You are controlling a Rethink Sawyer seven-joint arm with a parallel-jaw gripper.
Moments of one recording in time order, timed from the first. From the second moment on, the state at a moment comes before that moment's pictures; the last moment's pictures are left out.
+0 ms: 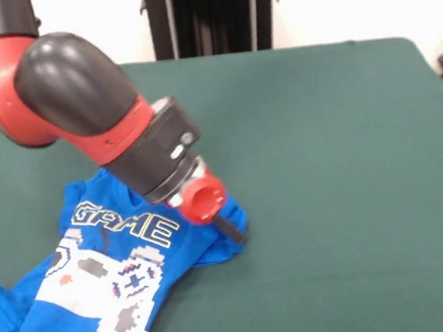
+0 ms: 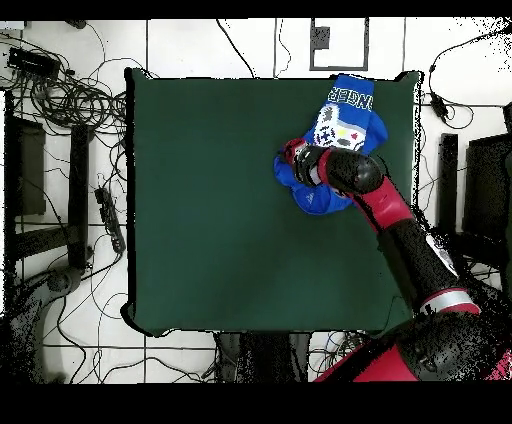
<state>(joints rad) -0.78 -0.13 0.62 1.37 -0.01 0.61 2.15</state>
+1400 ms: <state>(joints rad) -0.90 -0.03 1.01 1.81 -0.39 -0.47 2.11</state>
